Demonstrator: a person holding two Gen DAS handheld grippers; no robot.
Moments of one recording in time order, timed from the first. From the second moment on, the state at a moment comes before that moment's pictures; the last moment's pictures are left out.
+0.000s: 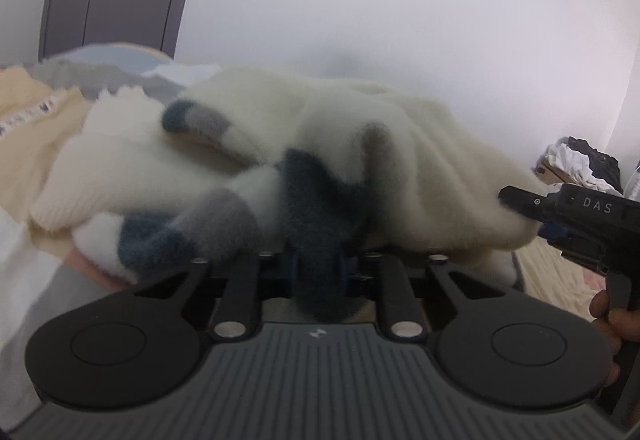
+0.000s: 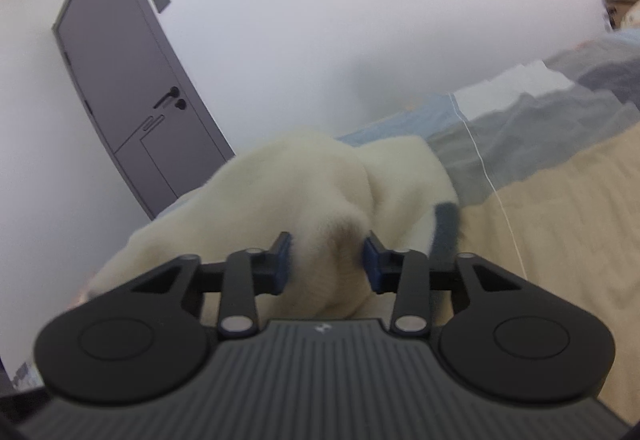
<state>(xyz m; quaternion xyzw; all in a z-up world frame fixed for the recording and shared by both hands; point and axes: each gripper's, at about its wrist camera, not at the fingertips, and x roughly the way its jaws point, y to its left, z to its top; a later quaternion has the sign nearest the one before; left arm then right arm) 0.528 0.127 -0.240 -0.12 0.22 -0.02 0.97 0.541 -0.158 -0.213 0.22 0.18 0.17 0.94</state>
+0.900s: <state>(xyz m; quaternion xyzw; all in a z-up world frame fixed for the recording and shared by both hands) 0.305 0.161 -0.096 -0.17 0.12 0.09 0.97 0.341 -0.184 -0.094 0.12 0.10 0.22 0.96</state>
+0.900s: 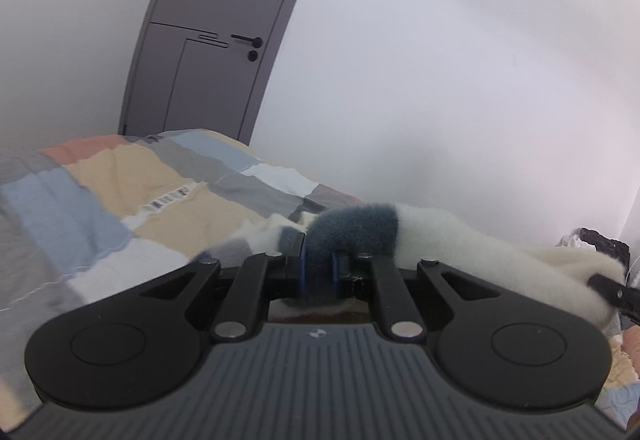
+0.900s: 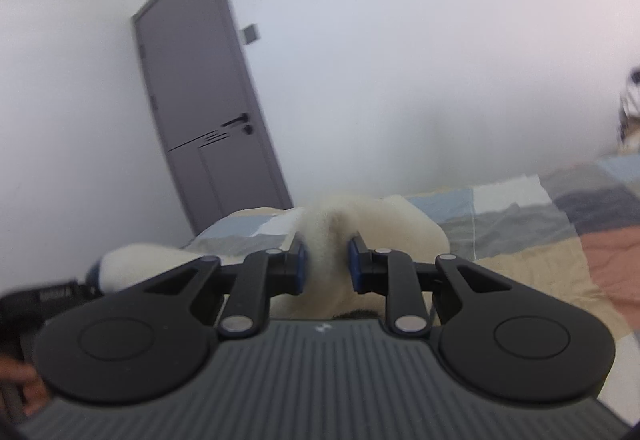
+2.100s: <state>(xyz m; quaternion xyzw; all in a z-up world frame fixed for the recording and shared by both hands) 0.260 0.199 -0.166 -0.21 0.30 0.22 0.91 0.322 -0.127 -0.215 0.21 0.41 0.31 0.83</state>
